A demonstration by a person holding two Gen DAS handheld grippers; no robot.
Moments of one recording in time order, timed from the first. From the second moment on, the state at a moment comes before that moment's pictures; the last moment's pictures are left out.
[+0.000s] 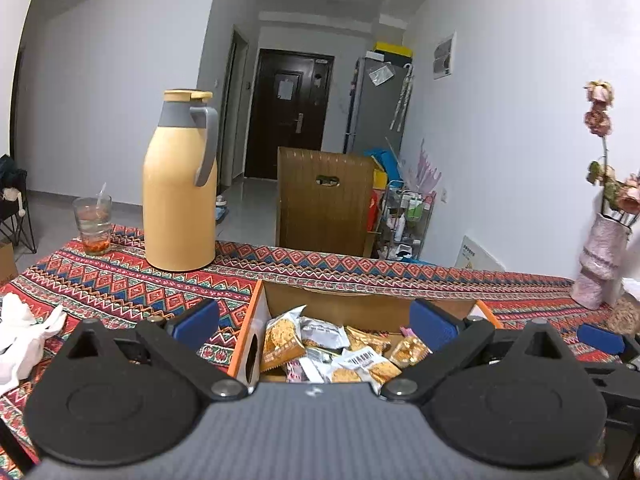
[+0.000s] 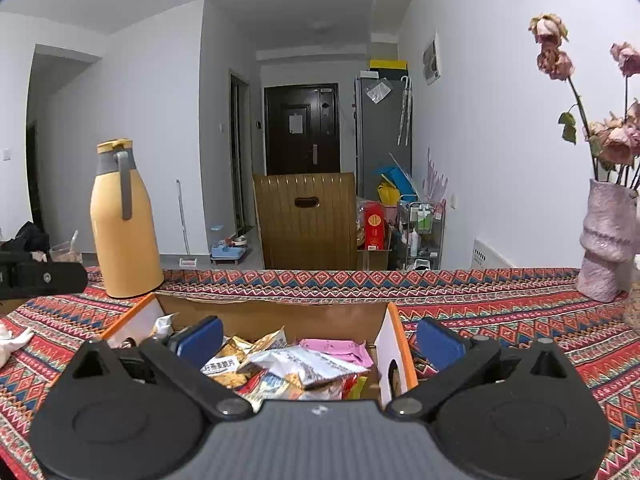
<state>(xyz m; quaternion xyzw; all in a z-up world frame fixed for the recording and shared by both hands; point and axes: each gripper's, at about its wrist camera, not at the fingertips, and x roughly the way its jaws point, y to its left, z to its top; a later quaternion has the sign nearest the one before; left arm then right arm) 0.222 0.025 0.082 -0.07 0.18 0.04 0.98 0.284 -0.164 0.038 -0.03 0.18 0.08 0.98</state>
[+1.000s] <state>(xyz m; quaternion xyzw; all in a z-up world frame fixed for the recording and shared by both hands) 0.054 0.020 0.029 -0.04 0.21 0.00 0.98 0.109 -0.194 0.018 -0.03 0.21 0.13 0.97</state>
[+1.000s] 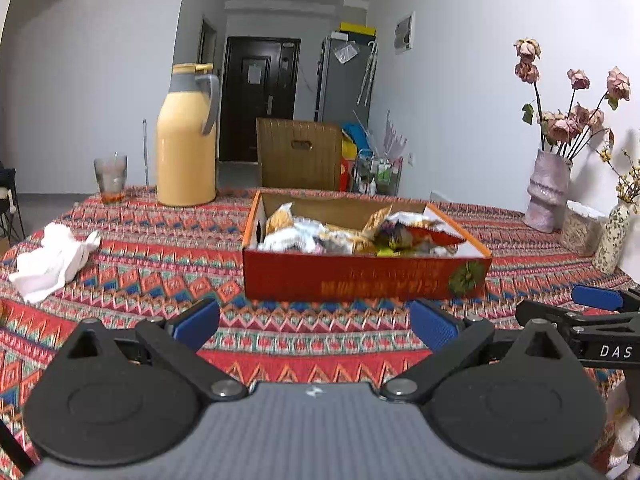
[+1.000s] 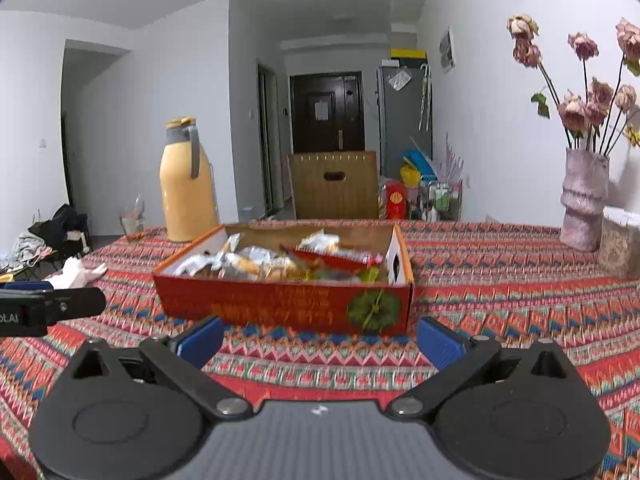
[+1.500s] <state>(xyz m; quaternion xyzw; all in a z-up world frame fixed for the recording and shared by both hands) 0.044 0.028 0.002 -0.05 0.24 -0.01 0.97 0.094 -0.202 -0.008 -0.02 0.24 0.12 0.96</state>
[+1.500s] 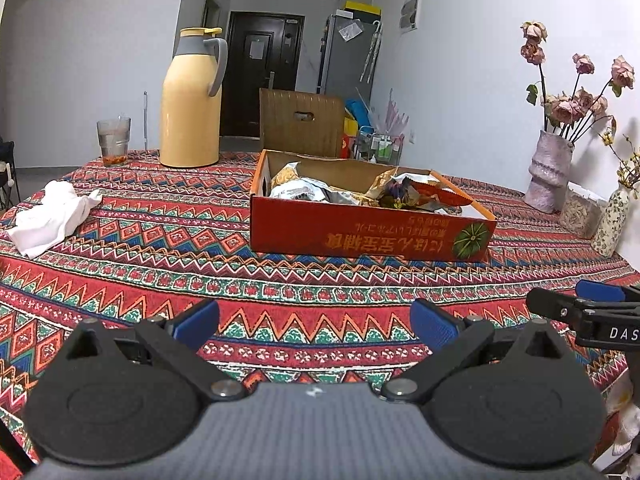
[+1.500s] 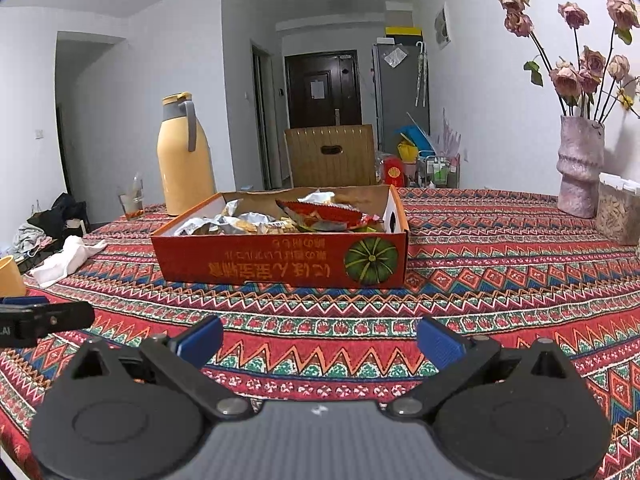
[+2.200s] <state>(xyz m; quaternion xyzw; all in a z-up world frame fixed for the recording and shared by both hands) 0.046 0.022 -0.002 -0.05 0.25 -0.01 0.97 0.097 -0.206 -0.017 -0.02 0.26 0.12 0.96</state>
